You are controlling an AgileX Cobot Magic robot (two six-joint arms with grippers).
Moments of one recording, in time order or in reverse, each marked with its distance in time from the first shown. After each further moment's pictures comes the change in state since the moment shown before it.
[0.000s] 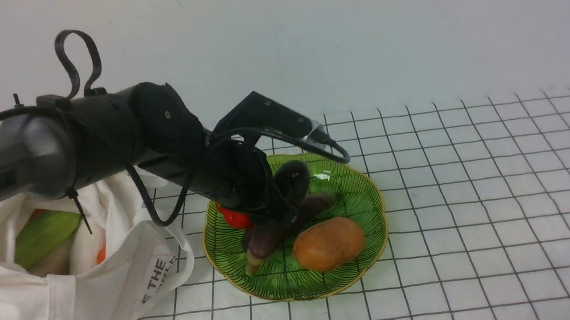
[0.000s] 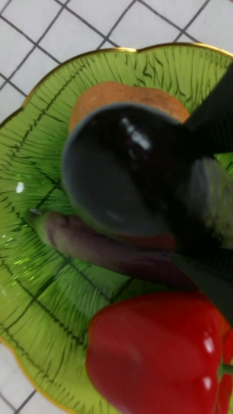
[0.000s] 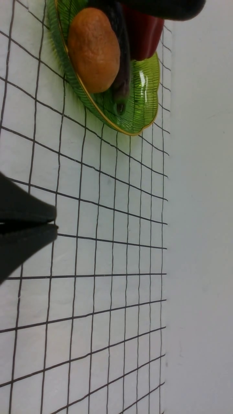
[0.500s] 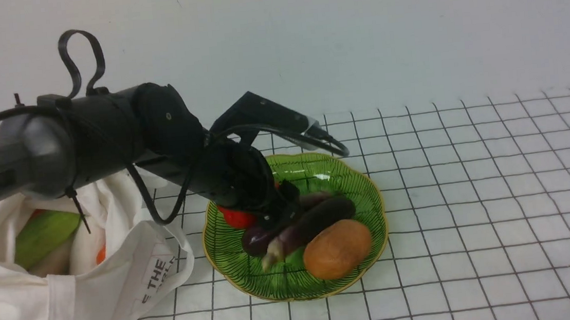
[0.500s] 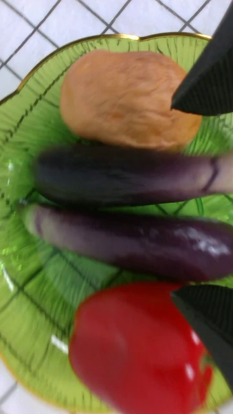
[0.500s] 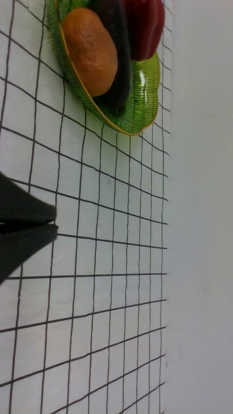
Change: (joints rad) right arm 0.000 0.000 0.000 0.000 0.000 0.000; left arm -0.001 -0.037 -0.012 0.101 0.007 -0.148
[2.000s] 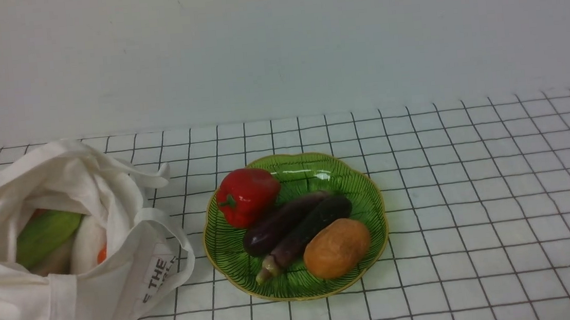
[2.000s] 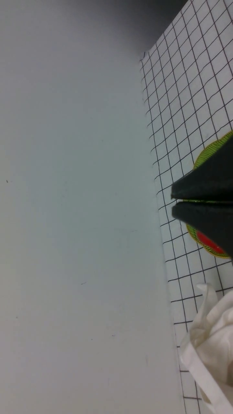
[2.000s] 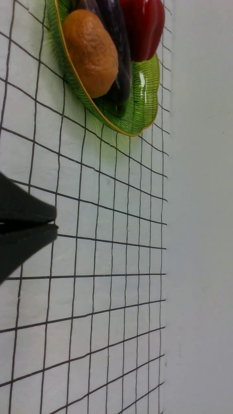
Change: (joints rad) right arm 0.000 0.000 0.000 0.000 0.000 0.000; left arm 0.000 -1.353 0.332 0.433 0.102 -0.762
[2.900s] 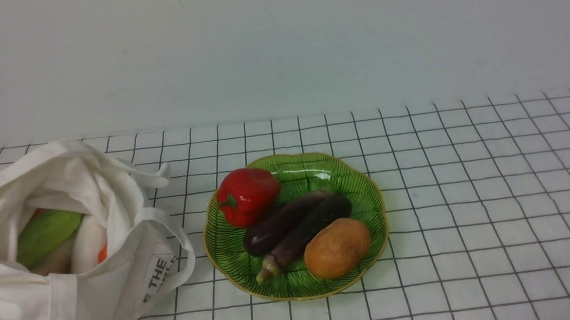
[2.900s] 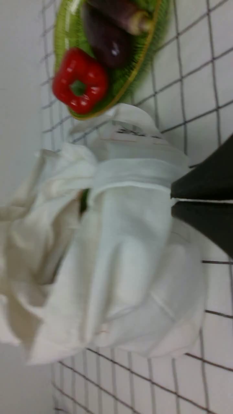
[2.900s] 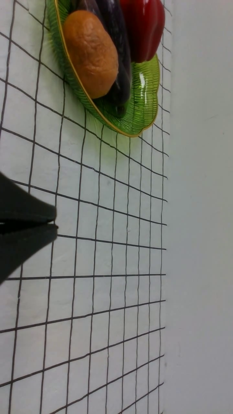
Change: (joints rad) right arm 0.000 0.000 0.000 0.000 0.000 0.000; left arm 0.389 -0.407 0.908 -0.106 -0.316 0.249
